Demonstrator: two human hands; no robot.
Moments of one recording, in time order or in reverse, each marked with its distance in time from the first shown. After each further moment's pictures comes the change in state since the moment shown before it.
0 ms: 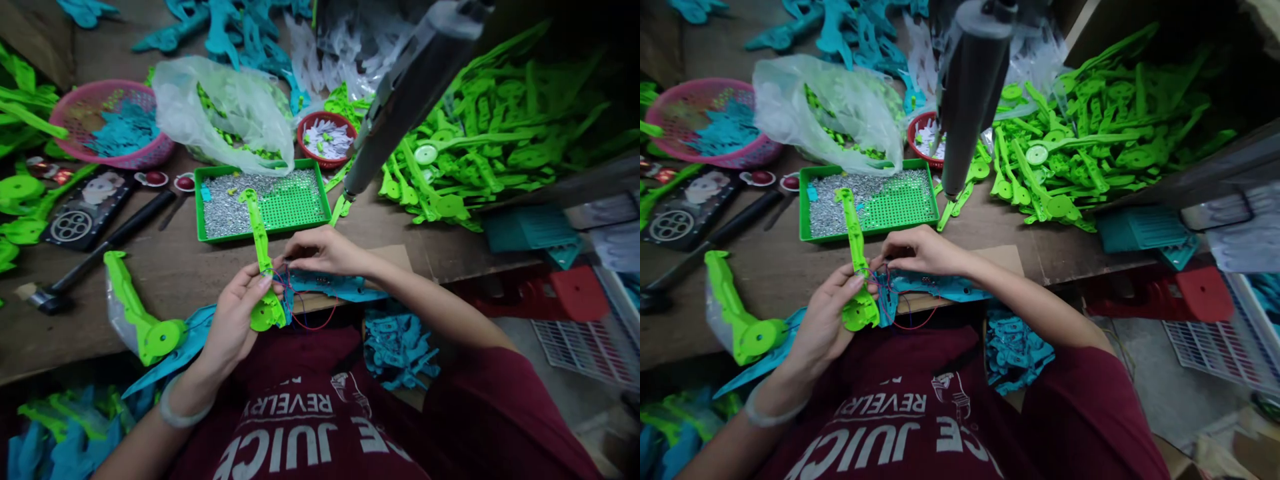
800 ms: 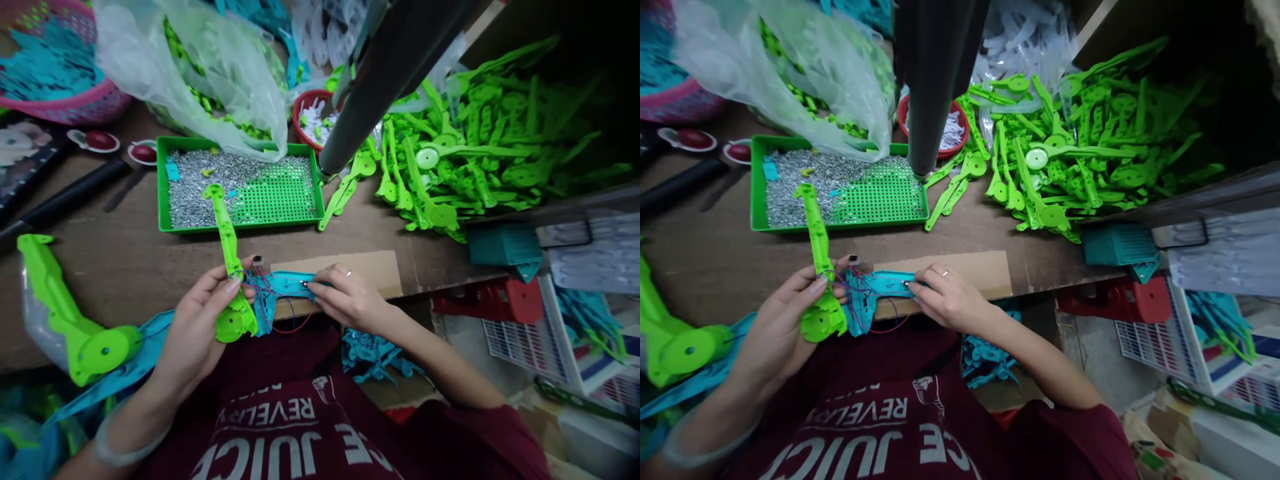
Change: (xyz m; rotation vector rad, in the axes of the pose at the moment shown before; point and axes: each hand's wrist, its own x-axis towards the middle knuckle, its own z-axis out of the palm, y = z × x) left_hand 0.004 -0.004 -0.012 0.020 0.151 -0.088; right_hand -0.096 -0.015 0.016 -0.715 0.024 -0.060
